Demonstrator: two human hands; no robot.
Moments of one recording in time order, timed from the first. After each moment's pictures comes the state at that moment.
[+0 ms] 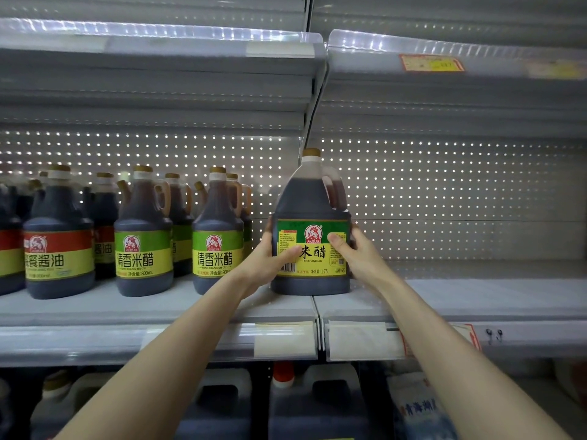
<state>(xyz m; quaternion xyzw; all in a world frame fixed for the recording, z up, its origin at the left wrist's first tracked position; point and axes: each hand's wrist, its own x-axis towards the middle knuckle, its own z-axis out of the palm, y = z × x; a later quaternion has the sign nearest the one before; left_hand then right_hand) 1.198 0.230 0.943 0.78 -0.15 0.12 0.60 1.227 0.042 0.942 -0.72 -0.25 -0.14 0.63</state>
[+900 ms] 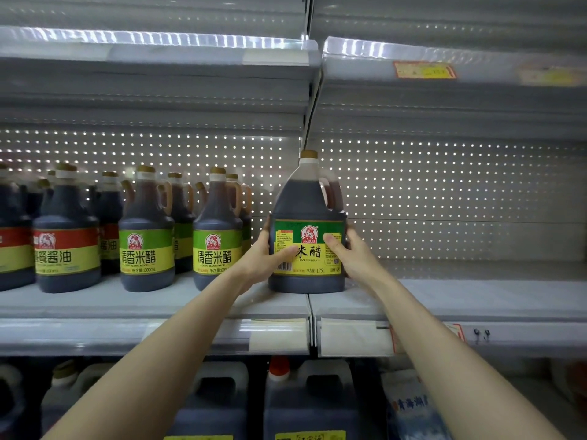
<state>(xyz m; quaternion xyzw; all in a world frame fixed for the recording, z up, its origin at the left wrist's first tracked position) 1.190 0.227 0.948 0.80 -0.12 0.13 0.58 1.226 0.039 0.944 -0.76 -0.22 -0.12 0.60</state>
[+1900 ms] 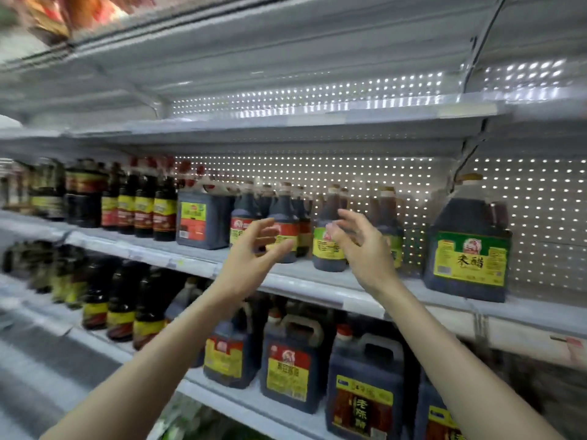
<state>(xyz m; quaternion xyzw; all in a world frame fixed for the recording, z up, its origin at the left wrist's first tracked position) 0.899 0.408 0.943 0.77 -0.03 0.46 0.44 1.009 0.248 0.962 -0.65 -0.43 -0.16 0.60</state>
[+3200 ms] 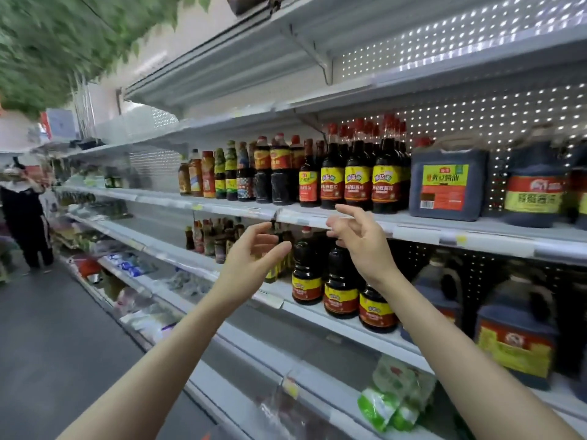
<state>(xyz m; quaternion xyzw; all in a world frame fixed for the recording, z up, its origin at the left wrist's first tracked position) 0.584 0.902 0.881 0.79 0.14 0.44 0.40 0.743 0.781 0.893 -0.59 -0.47 0.00 0.66</state>
